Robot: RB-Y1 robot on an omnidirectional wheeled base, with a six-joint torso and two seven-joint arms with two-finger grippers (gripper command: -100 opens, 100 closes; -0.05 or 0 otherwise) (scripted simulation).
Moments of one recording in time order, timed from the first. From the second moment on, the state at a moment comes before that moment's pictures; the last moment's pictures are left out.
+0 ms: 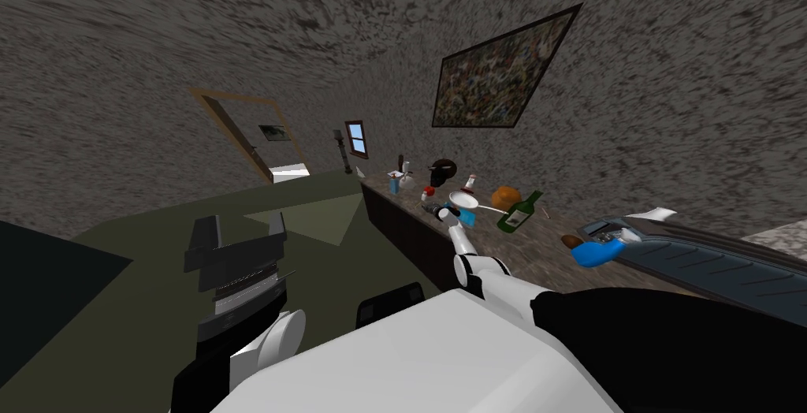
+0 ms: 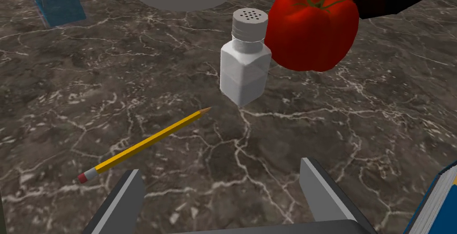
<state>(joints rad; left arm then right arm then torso) 0.55 -0.03 0.00 -2.31 0.07 -0.55 0.16 -0.42 -0.26 -0.41 -0.97 -0.84 0.44 -0.67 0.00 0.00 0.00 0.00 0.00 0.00</state>
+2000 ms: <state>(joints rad) 0.55 -0.03 0.00 -2.31 0.07 -0.55 0.16 -0.72 -0.38 -0.49 -0.52 -1.04 0.54 -0.78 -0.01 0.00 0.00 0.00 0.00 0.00</state>
